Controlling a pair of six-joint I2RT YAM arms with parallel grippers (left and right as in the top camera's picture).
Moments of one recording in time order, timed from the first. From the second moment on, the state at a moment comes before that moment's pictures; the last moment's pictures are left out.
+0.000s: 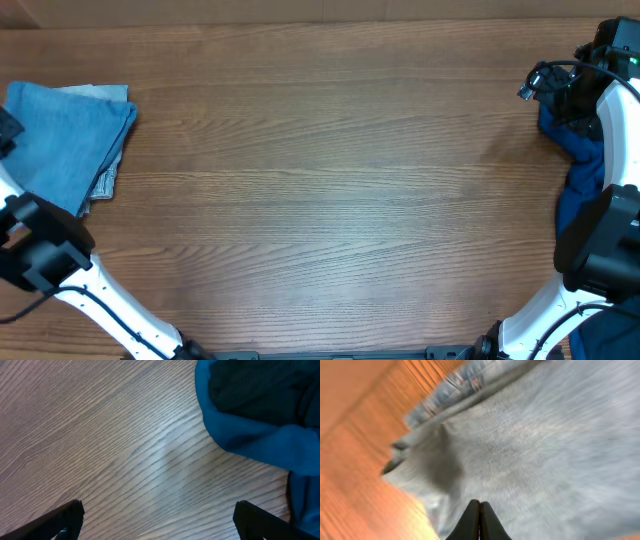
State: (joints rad) left arm 0.68 2.34 2.44 -1.40 -0.17 -0.20; right arm -0.33 1.99 1.79 -0.98 -0.12 0.28
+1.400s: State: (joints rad) left arm 0.80 1.81 1.34 -0.54 -0.08 -0.11; right arm -0.33 1.99 1.79 -0.98 -0.12 0.28
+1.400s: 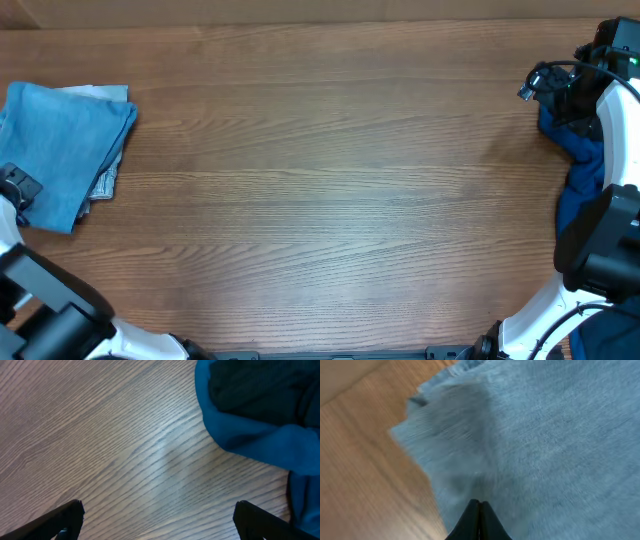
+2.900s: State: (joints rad) left arm 0.81 1.99 1.52 -0.68 -0.09 -0.09; right arm -0.33 1.99 1.79 -0.98 -0.12 0.28
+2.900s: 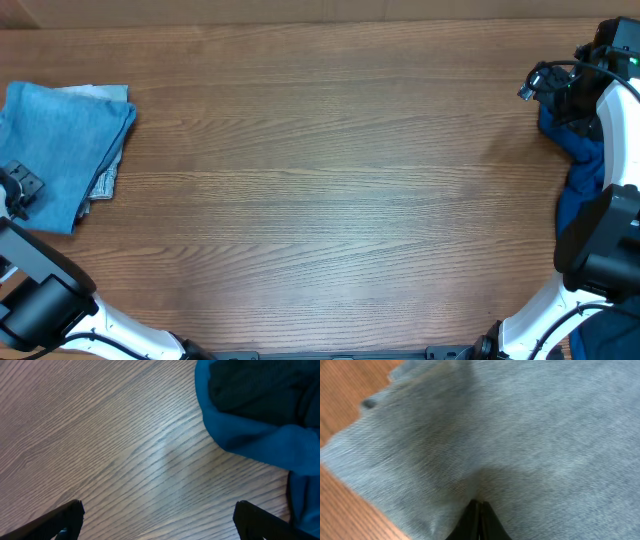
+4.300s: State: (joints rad) left arm 0.47 1.55 1.59 -0.79 0.42 -0.24; right arm -0.33 1.99 1.79 -0.98 -0.12 0.28
